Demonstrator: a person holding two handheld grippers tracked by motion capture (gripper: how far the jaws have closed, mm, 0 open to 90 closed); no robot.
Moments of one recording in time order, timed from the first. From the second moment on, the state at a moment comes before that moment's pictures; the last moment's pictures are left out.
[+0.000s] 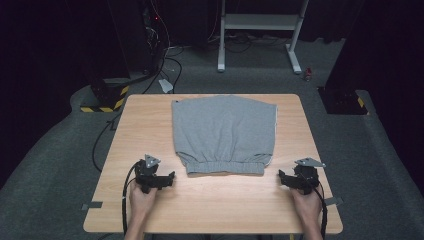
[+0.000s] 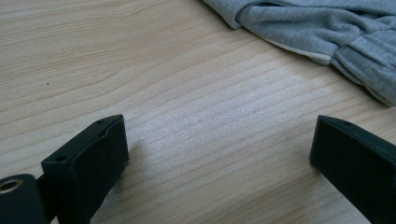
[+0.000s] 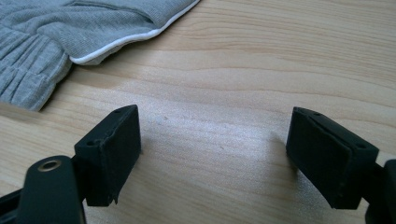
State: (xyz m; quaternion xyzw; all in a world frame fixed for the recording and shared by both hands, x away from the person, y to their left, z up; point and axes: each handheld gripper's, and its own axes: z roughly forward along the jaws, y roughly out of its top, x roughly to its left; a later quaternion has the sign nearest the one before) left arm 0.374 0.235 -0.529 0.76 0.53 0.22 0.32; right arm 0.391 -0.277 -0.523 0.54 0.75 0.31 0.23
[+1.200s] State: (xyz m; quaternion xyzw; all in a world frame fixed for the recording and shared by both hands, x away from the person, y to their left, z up) left arm 0.365 0.235 -0.528 0.76 0.51 0.23 0.34; right arm 0.386 -0.281 -0.523 0.54 0.75 0.31 0.24
